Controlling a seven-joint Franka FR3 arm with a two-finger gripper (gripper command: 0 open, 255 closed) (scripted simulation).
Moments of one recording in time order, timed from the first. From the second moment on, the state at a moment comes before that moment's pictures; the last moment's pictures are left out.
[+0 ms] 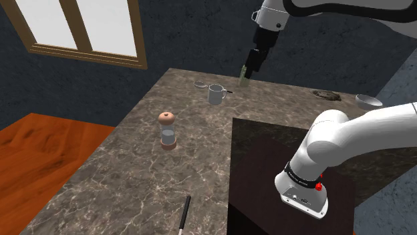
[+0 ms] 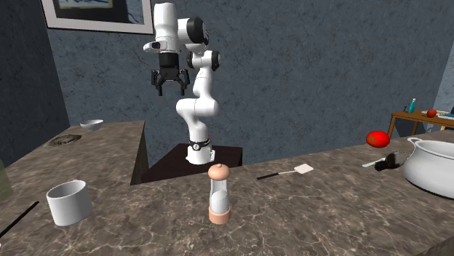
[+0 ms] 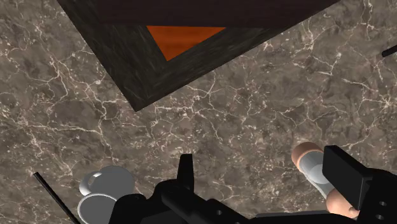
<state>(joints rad) 0.01 -0.81 -0.02 -2.37 0.02 1.65 -0.09</state>
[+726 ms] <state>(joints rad) 0.04 -0.57 0.14 -2.32 0.07 1.83 0.10</state>
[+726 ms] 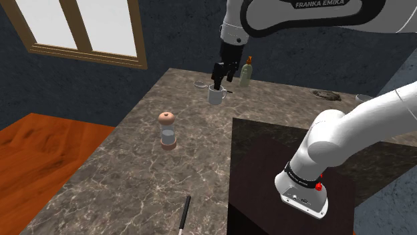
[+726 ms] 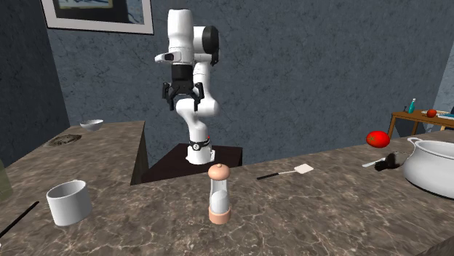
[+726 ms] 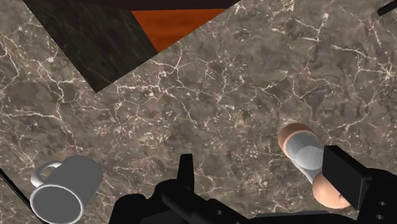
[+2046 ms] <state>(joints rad) 0.10 0.18 0.37 -1.84 -0.16 2.01 0.58</state>
